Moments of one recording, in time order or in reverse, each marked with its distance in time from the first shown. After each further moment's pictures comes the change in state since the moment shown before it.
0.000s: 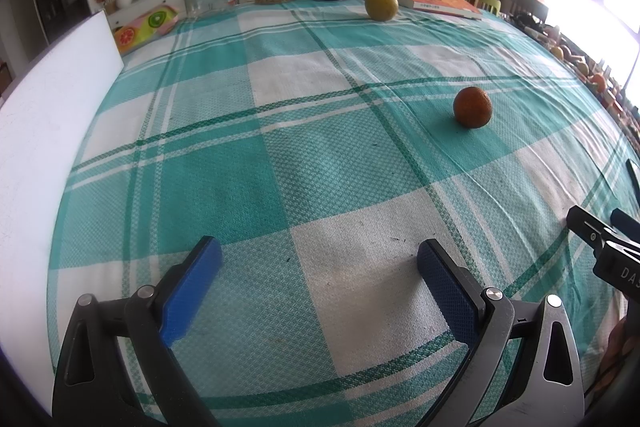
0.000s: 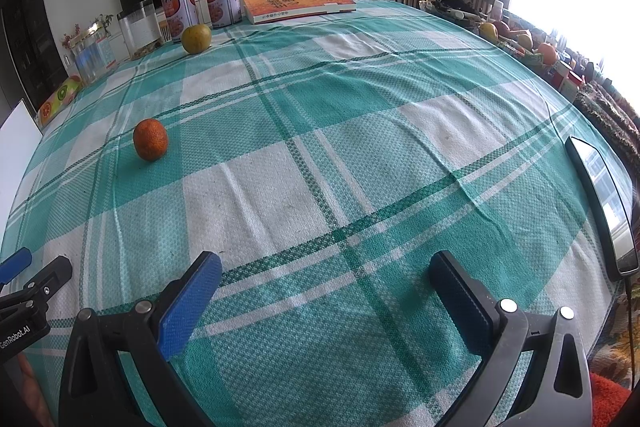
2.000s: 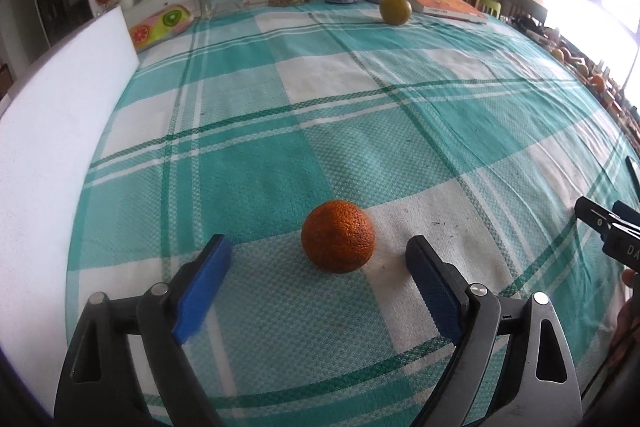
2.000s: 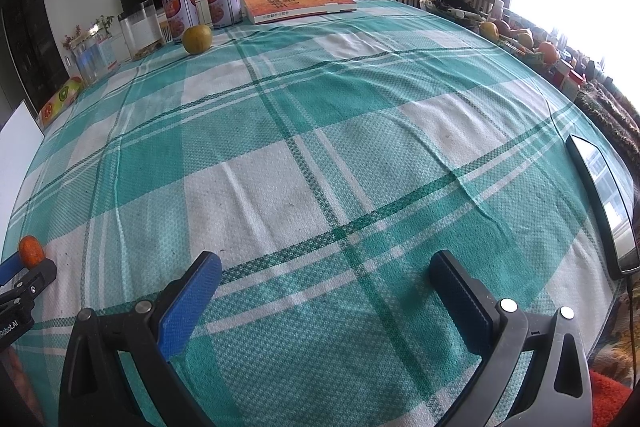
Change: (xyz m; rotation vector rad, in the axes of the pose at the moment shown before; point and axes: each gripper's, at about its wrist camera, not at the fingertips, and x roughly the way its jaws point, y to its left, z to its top) left arm -0.005 0.026 -0.005 0.001 -0.011 -0.006; right arm -0.001 -0.002 -0.001 -0.015 0.012 -0.002
